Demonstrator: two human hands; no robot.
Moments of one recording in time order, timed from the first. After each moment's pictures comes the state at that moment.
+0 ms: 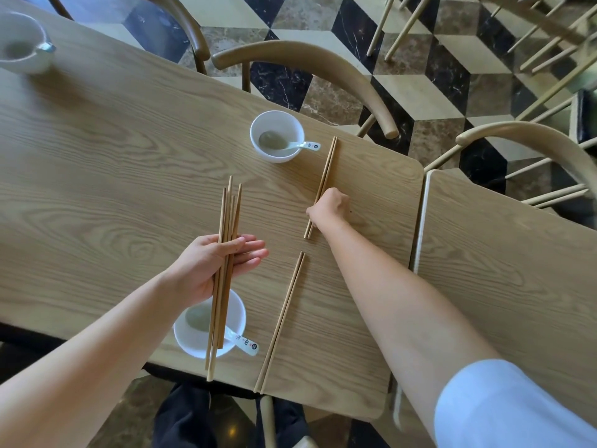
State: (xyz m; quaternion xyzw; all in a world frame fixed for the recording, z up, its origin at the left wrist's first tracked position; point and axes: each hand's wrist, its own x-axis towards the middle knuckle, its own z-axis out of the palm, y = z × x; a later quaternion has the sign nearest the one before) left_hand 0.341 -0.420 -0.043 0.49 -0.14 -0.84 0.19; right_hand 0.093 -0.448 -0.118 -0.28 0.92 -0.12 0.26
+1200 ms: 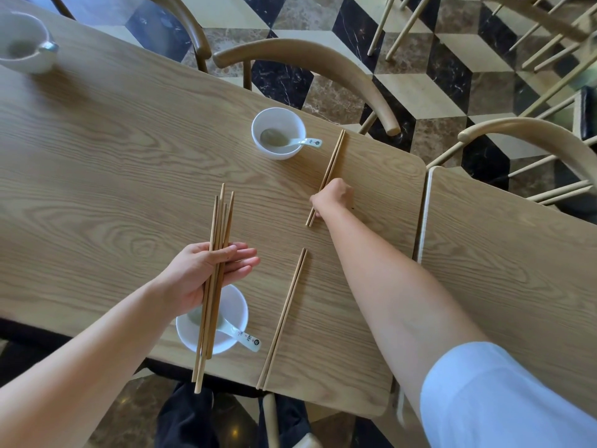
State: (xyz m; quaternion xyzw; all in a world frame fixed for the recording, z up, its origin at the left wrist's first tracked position) left_hand 0.362 -0.411 -0.058 0.51 -0.13 -0.83 0.18; right_hand 0.091 -0.463 -0.116 -0.23 0.92 -0.16 0.26
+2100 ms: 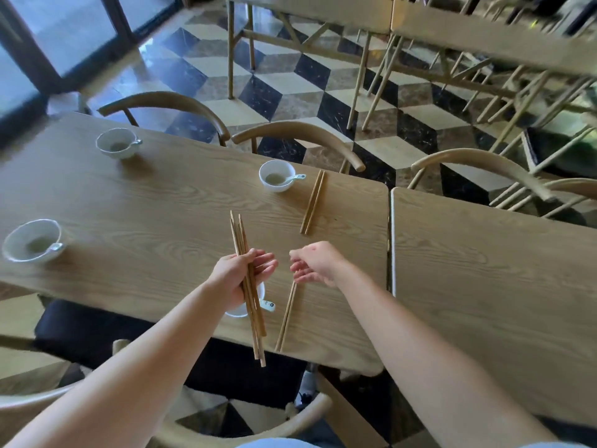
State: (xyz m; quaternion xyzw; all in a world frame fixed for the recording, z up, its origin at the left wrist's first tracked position) left_hand 0.358 -0.312 0.042 0.51 -0.16 -0.80 0.27; right_hand 0.188 -0.266 0.052 -0.23 0.71 -0.31 0.59
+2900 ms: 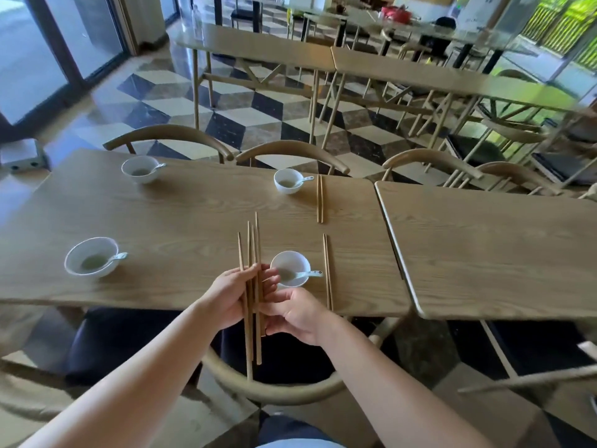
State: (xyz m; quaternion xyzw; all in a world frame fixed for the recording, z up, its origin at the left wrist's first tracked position) left_hand 0.575 -0.286 0.060 0.36 -0.25 -0.88 0.17; right_hand 0.477 -0.168 0.096 -0.20 0.58 -0.46 0.64
